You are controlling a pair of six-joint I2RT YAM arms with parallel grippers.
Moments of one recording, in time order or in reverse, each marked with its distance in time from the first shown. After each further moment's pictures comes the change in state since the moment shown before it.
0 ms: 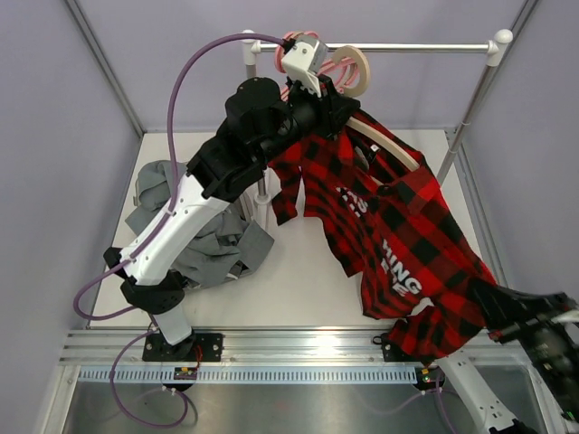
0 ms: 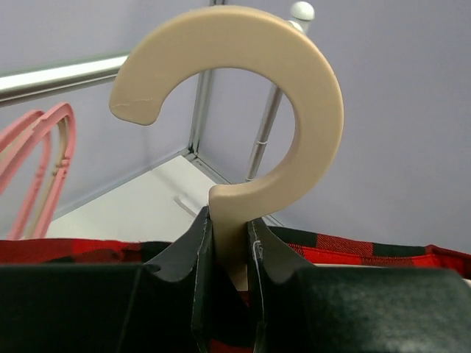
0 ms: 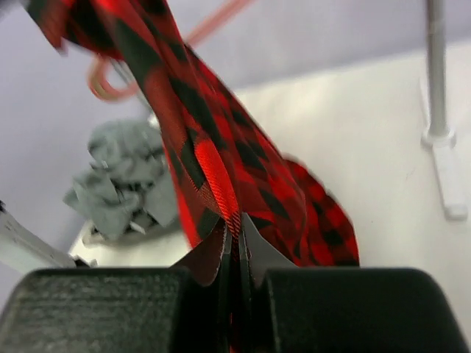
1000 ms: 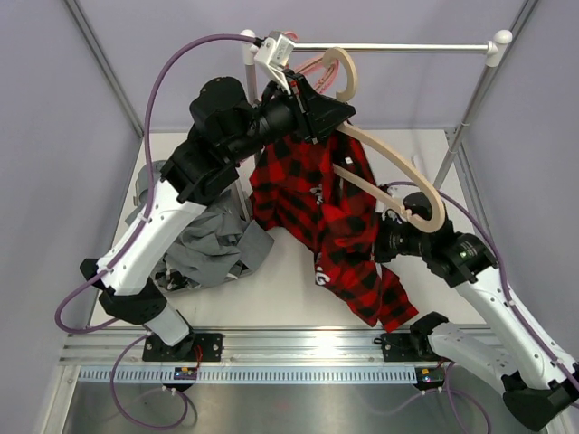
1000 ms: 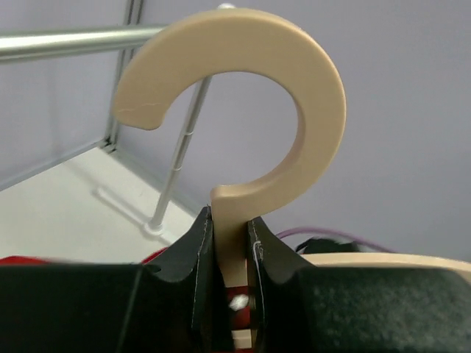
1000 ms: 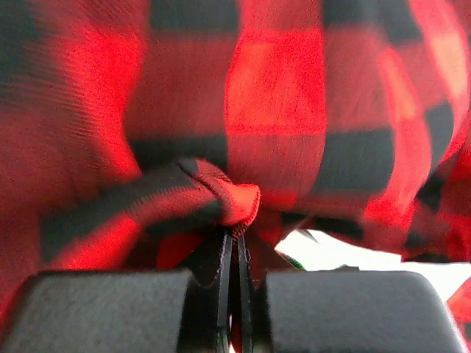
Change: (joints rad) left arm 0.077 -0.121 -0.139 0.061 0.267 -0.219; right arm 0.181 0.489 -0.648 0.508 -0.493 0.122
